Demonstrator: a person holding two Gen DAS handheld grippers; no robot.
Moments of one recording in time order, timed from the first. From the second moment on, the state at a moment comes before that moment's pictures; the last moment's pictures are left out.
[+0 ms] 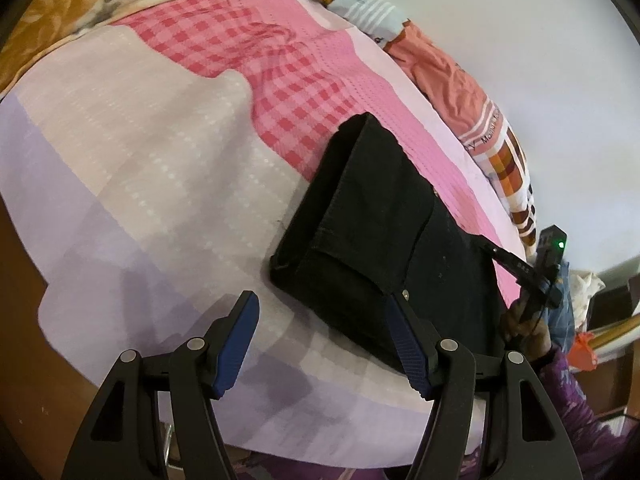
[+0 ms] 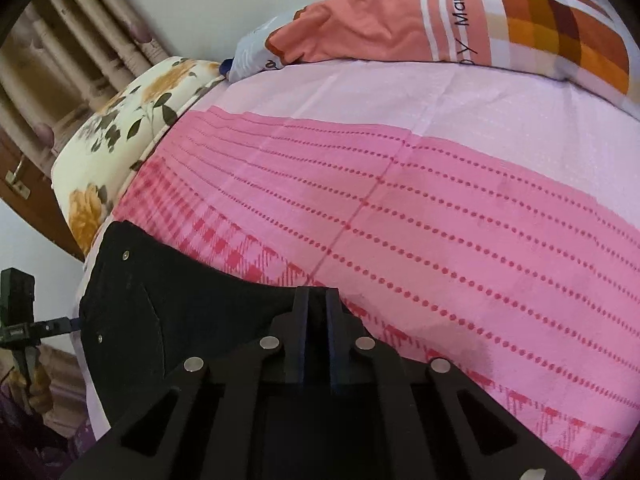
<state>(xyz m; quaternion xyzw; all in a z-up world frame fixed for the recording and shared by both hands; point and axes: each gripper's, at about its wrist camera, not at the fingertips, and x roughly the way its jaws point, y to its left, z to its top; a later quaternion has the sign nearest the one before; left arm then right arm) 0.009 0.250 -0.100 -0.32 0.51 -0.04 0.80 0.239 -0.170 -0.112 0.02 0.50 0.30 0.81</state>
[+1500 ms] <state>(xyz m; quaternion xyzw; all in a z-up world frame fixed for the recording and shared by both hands) 0.065 0.179 -0.078 -0.16 0.50 -0.03 0.85 0.154 -0.328 -0.088 0.32 0.40 0.19 0.84</state>
